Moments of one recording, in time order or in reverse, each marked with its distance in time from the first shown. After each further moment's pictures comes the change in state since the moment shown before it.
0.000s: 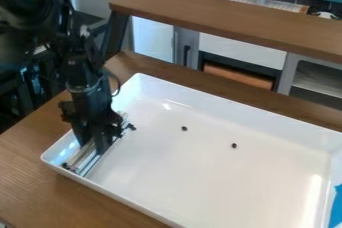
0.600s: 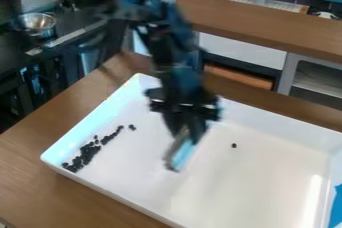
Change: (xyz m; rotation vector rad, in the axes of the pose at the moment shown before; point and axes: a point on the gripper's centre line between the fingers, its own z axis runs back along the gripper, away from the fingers) arm 0.024 -0.146 0.038 -0.221 -0.082 -0.123
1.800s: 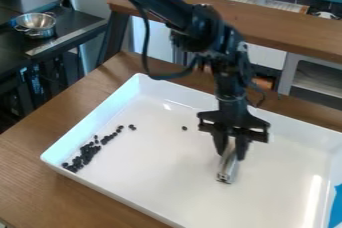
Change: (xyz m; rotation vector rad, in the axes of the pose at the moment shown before) arm 0.057 0.004 -0.092 0.116 0.068 0.134
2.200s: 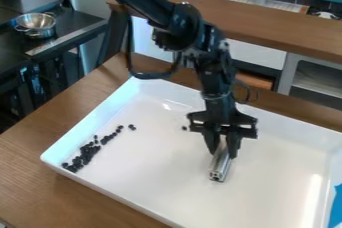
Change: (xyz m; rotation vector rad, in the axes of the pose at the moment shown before) arm -0.002 0.036 0.002 -0.002 0.006 0.060
